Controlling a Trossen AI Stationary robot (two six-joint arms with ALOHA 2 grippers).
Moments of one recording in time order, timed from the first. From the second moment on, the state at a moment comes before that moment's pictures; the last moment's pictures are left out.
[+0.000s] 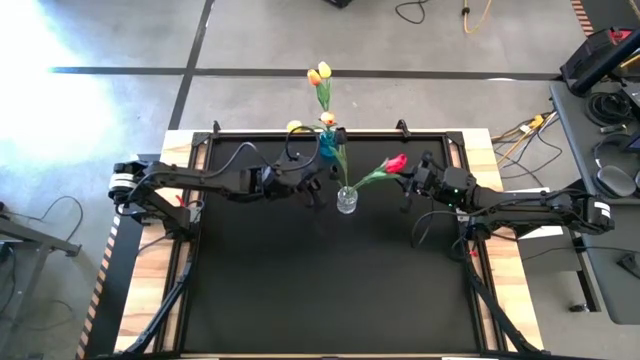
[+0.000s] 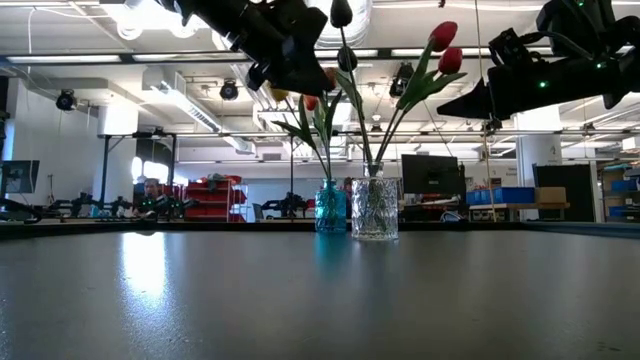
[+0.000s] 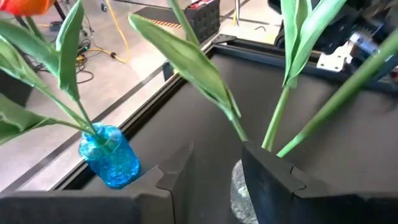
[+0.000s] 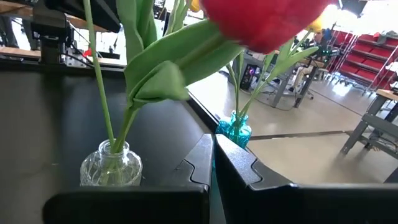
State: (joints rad) left arm 0.08 1.52 1.08 -0.02 -0.45 -0.15; right arm -0.33 0.82 0.19 0.55 0.13 -0.24
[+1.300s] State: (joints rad) left arm 0.09 1.22 0.31 0.84 -0.25 -0.08; right arm -0.22 1.37 0.17 0.86 0.05 -0.06
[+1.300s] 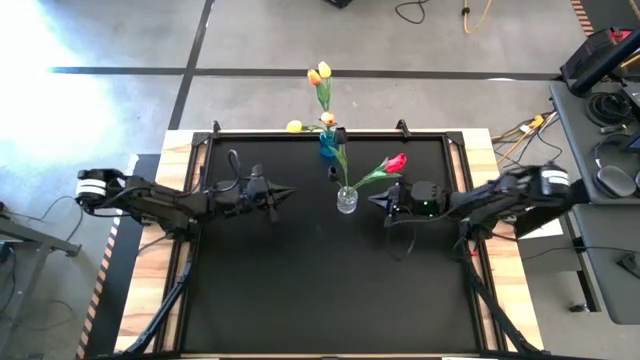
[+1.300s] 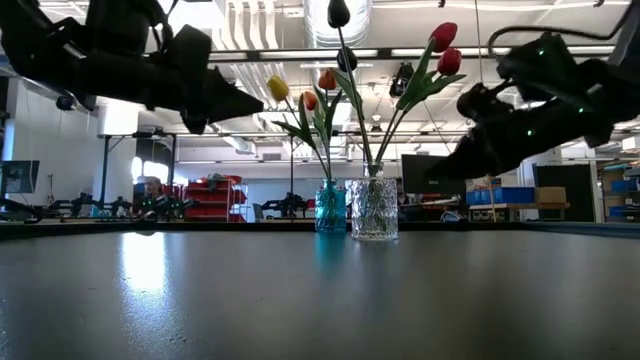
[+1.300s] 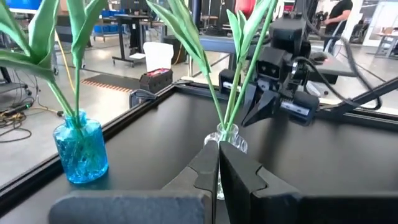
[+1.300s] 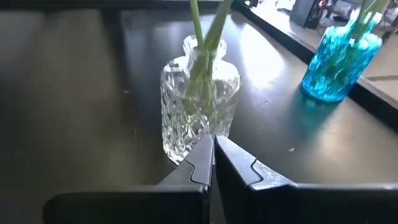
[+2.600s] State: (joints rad) left arm 0.09 1.26 0.25 0.89 -0.25 -0.11; right arm -0.21 1.93 0.47 1.08 0.01 -0.06
